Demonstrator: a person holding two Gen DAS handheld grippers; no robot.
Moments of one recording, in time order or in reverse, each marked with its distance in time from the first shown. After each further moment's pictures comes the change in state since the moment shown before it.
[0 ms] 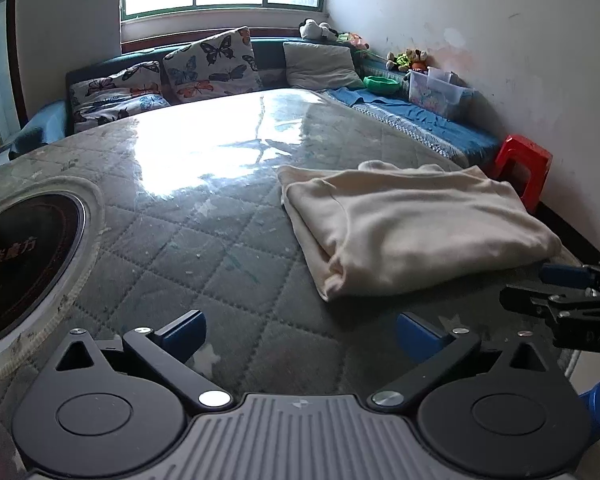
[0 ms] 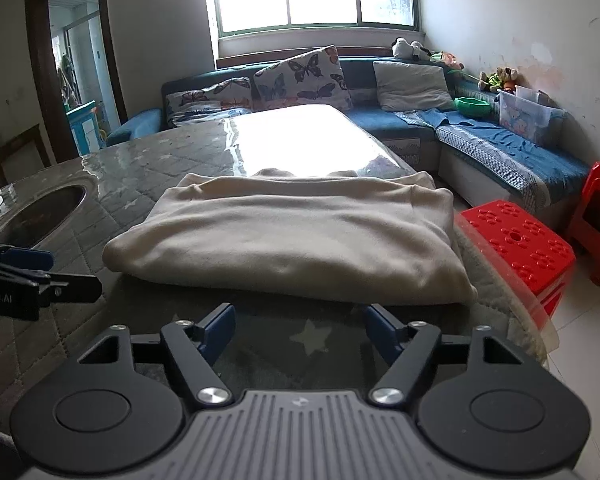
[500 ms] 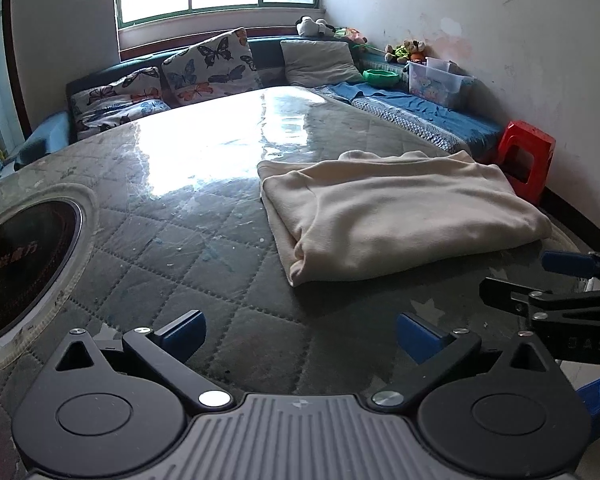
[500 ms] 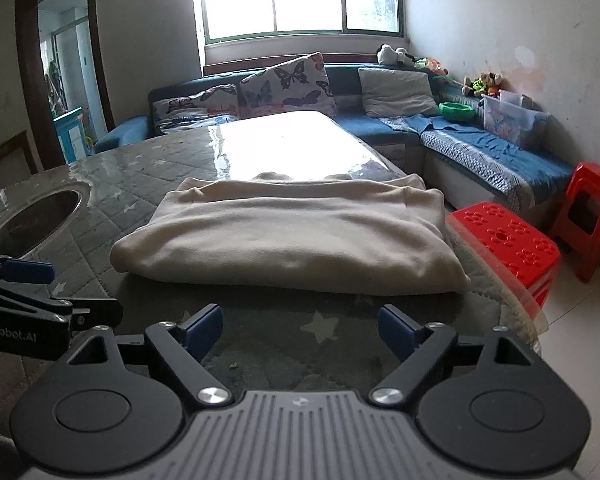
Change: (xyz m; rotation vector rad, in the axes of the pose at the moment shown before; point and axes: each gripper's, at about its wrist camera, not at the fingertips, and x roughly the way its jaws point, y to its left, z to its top) left arm -0.006 -0.028 -0.007 0.046 0.003 0.038; right arm -0.012 0.015 -0.005 0.010 -0.026 -0.058
